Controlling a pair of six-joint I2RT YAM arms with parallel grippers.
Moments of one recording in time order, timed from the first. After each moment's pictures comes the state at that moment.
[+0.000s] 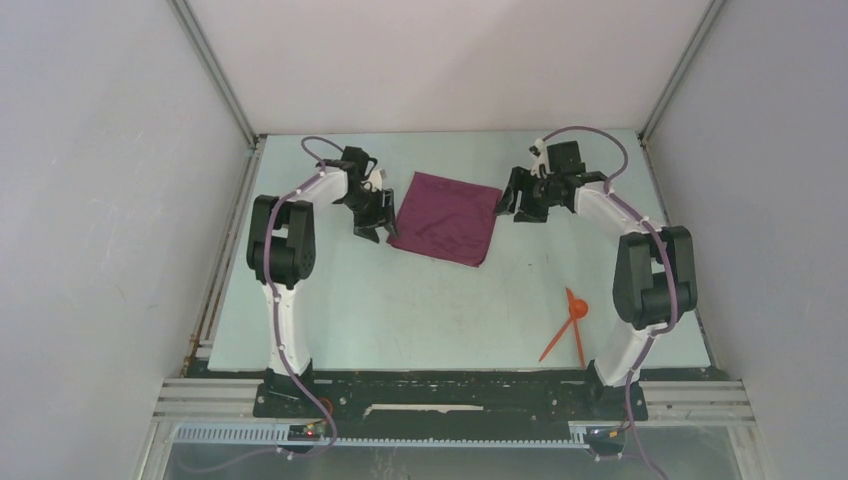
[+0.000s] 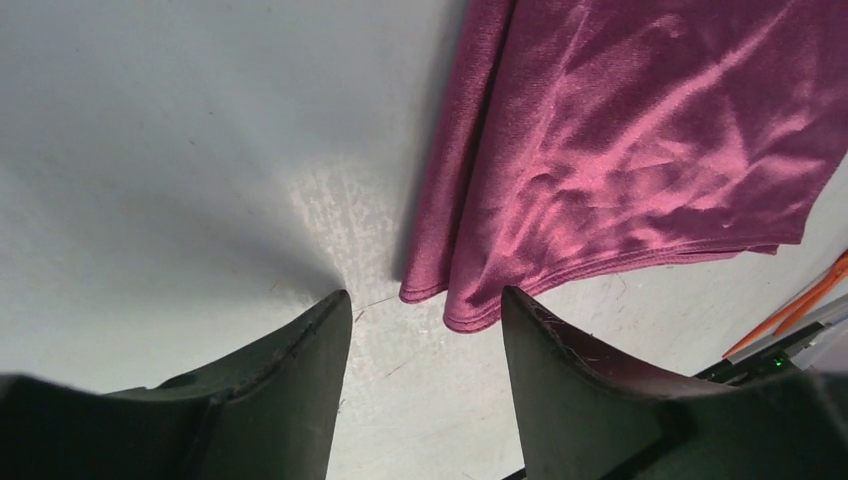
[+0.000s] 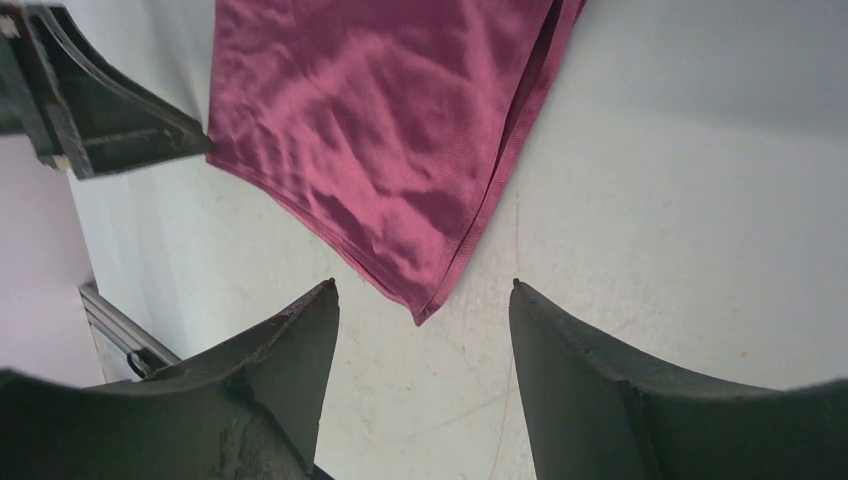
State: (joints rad) left arm -0.21 2.16 1.64 -0.82 0.38 -0.23; right arm 0.16 1.79 1.34 -0.45 -0.47 0.39
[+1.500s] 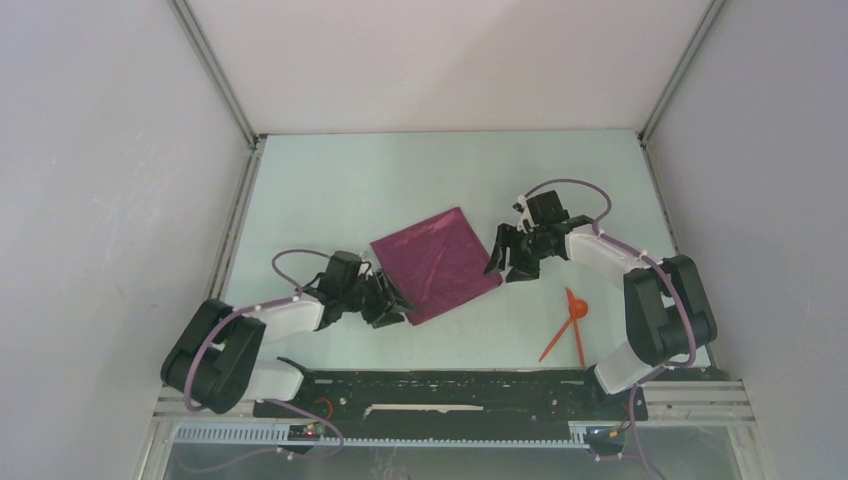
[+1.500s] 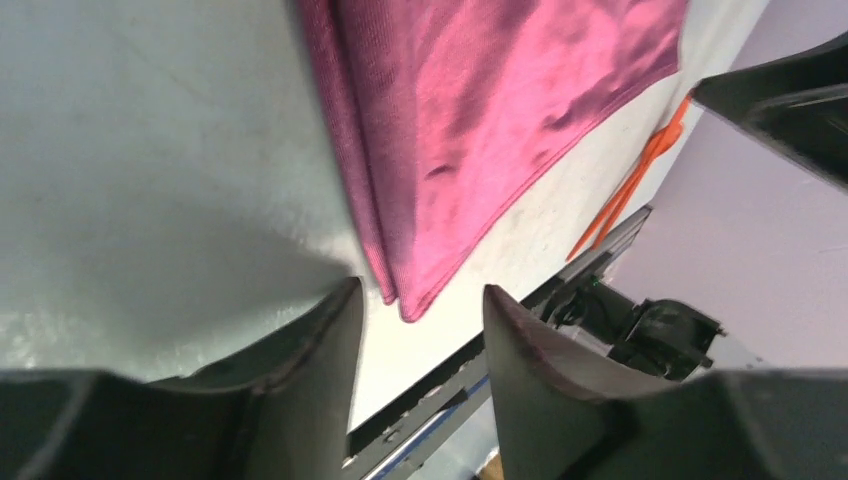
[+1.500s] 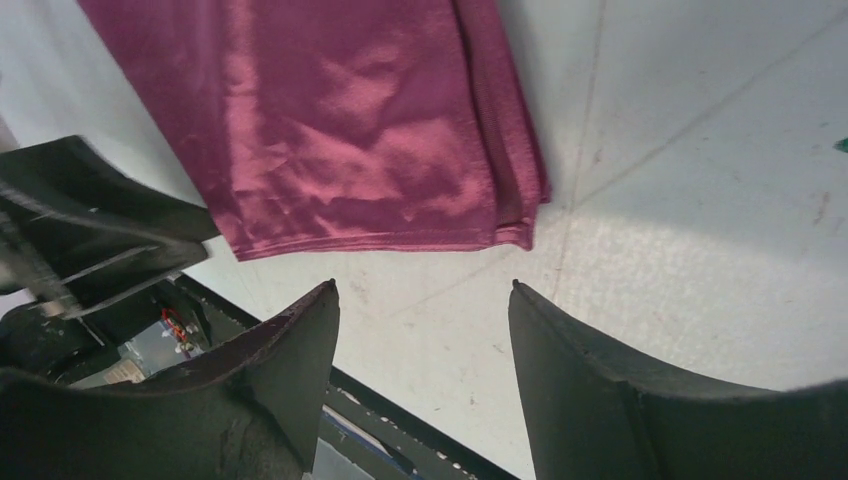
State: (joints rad) left arm -0.45 1.36 0.37 0.10 0.51 -1.03; right arm 0.33 1.57 0.94 -0.47 -0.45 0.49
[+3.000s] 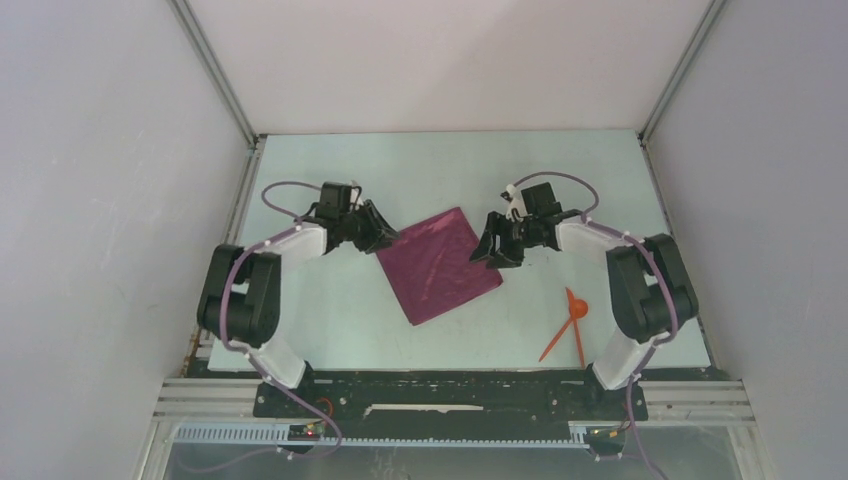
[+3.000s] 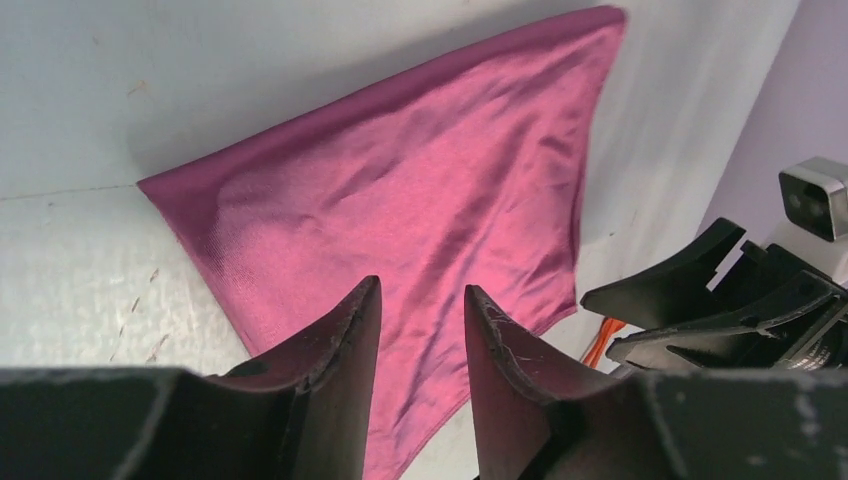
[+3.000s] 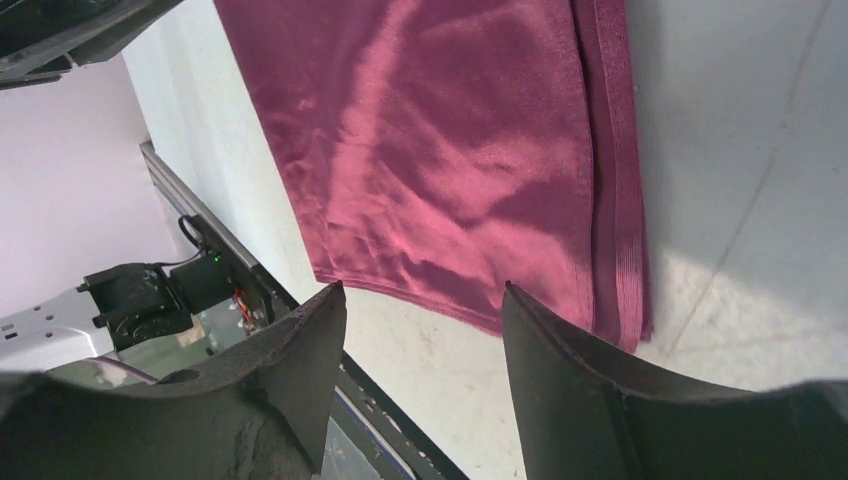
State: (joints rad) left arm -0.23 1.63 0.93 -0.13 0.40 -0.79; right arm 0.31 1.70 1.00 -0.30 -0.64 0.50
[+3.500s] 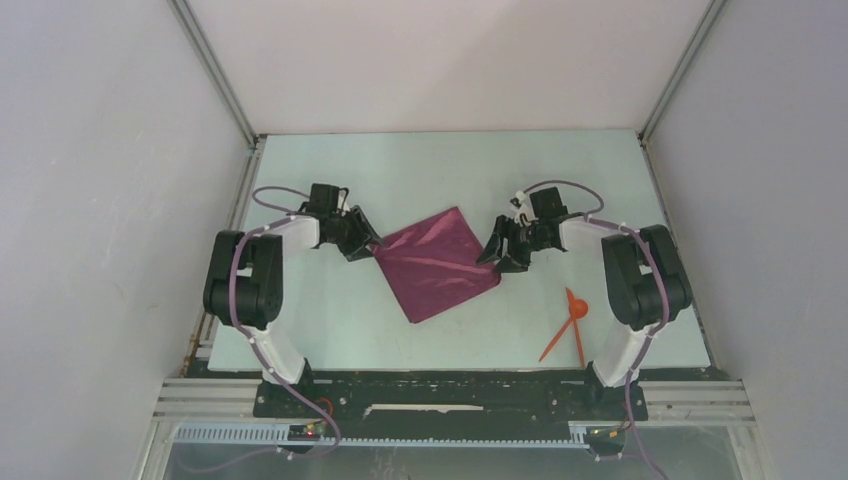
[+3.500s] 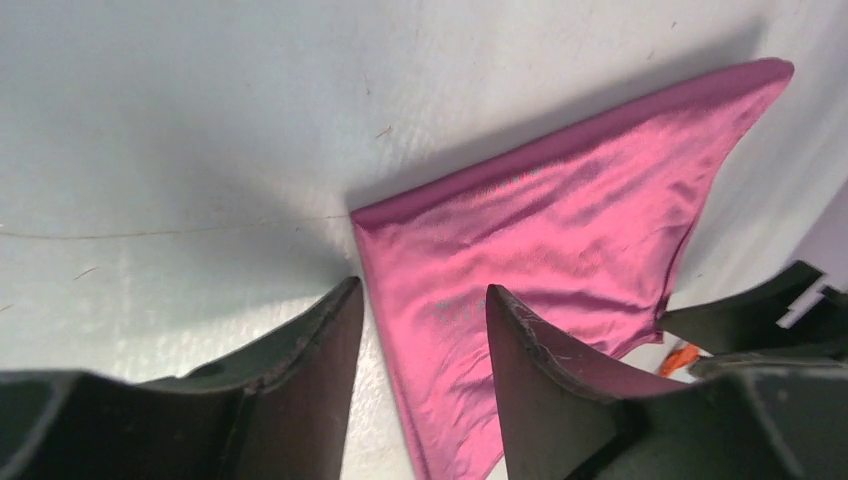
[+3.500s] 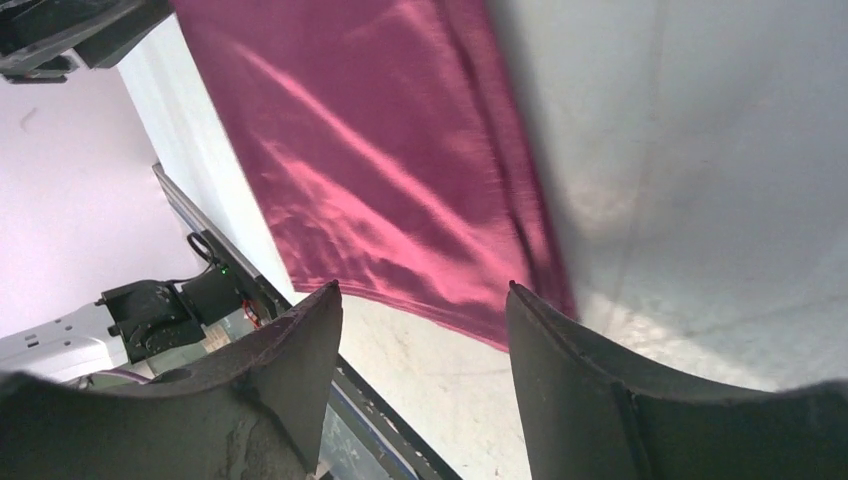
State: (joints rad) left arm -0.12 1.78 0.98 -0.23 0.40 -0.70; right arm 0.25 1.81 0.99 -0.26 -0.70 0.51
